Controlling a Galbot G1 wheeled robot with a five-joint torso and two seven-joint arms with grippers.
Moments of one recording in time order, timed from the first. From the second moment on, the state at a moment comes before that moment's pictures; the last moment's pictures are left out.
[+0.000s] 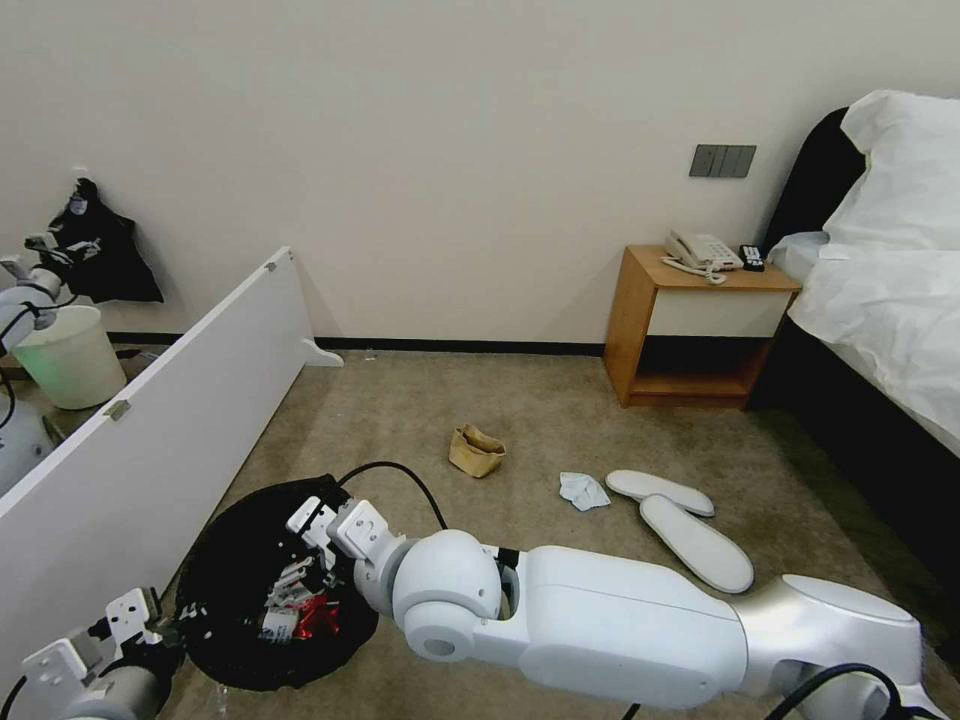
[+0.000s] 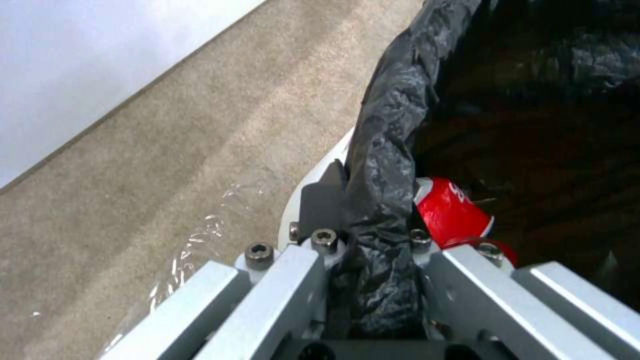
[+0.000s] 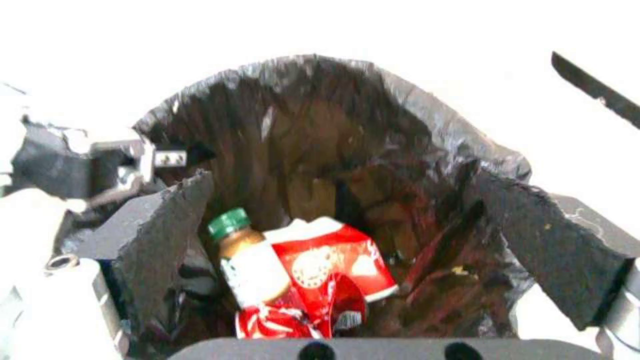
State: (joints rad) left arm 1.54 -1.44 -0.96 -2.19 -0.79 0.74 -0.30; right arm -0.18 1.29 -0.84 1.88 1.05 -0.65 0.50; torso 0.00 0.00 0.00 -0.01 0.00
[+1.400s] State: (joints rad) left arm 1.63 -1.47 -1.04 -2.30 -0.78 0.74 -0.28; right arm -0.92 0.84 0.36 2.27 0.91 -0.11 0.31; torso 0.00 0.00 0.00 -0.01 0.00
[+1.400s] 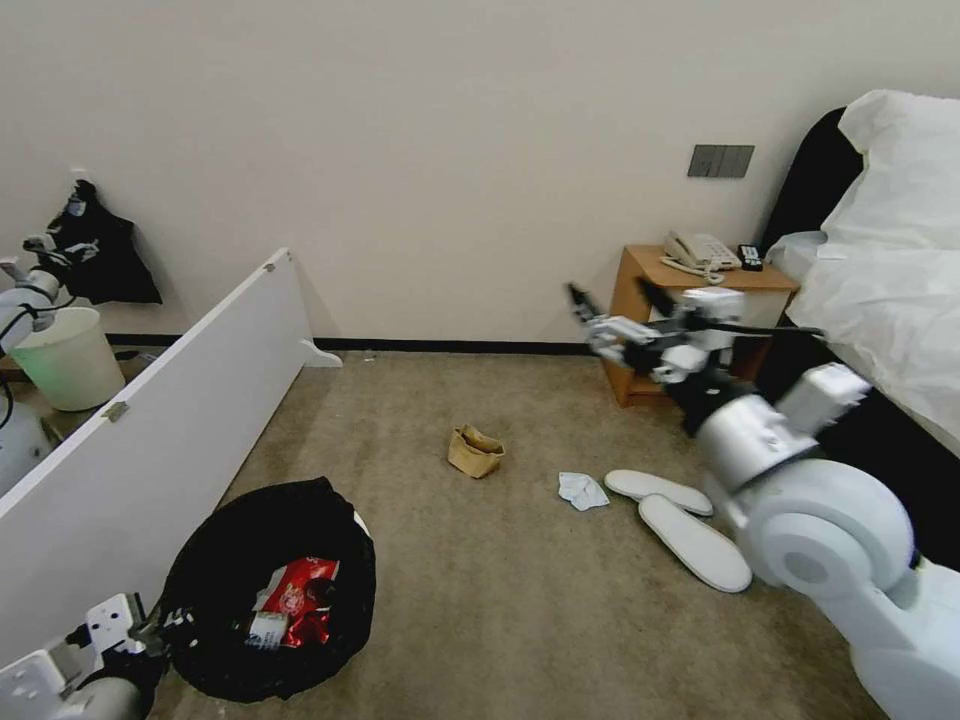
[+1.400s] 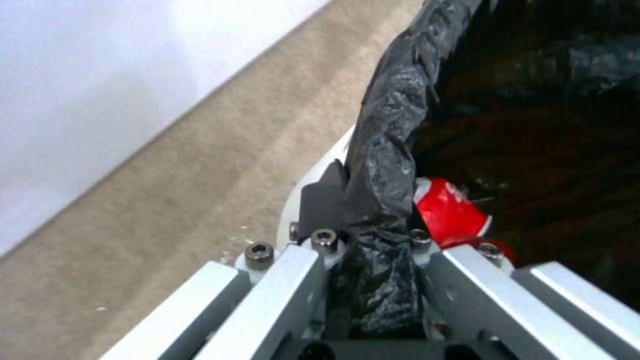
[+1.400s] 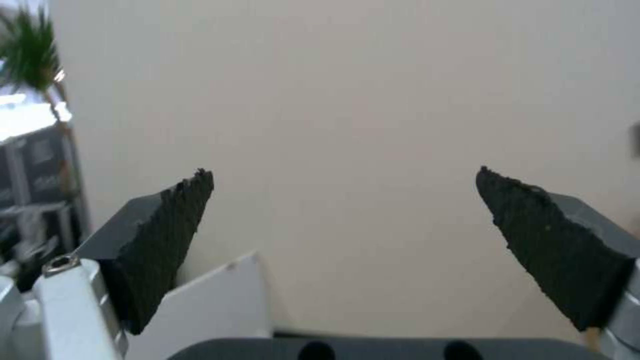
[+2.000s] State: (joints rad) left arm 1.64 -1.51 -0.97 -2.34 -0.72 0.74 -0.26; right arm -1.39 0.99 0.62 2.34 0.48 0.06 0.24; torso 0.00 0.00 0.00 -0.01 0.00
